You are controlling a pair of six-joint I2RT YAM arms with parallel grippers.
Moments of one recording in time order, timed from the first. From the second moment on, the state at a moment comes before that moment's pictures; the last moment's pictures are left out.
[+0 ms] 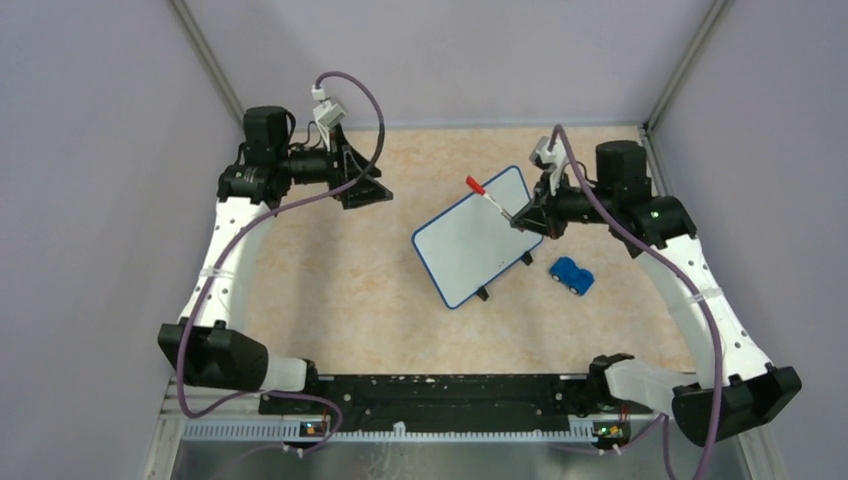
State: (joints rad) left arm -0.09 1.39 1.51 -0.62 1.17 0.06; right arm 0.27 1.13 1.29 -0.75 -0.74 -0.29
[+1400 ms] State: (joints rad) left arm -0.48 1.42 1.26 -0.50 1.24 -0.21; right arm 0.64 1.19 1.33 -0.97 -0.63 -0.45
